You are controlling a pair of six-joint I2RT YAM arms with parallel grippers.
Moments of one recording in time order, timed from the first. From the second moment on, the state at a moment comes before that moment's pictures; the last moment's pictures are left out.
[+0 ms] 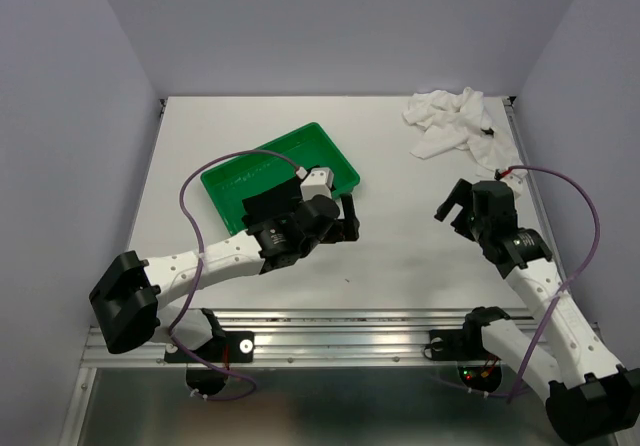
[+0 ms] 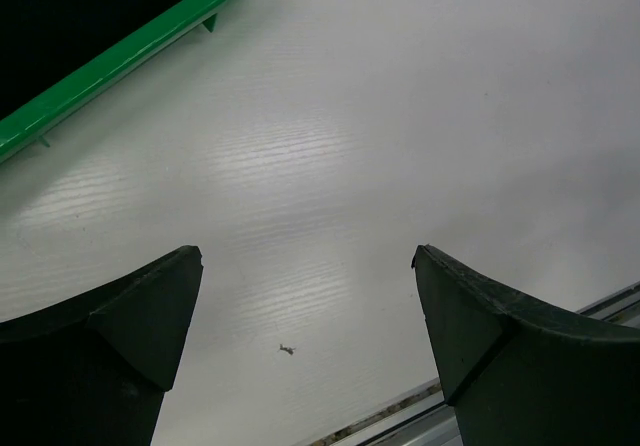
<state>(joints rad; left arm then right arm) -1.02 1.32 0.89 -0.19 -0.40 -0.79 0.23 0.82 0.75 -0.64 0.30 0.67</state>
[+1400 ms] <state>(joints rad) -0.75 1.62 0.98 -0.35 -0.34 -0.69 0.23 0.78 0.75 -0.60 0.19 0.61</state>
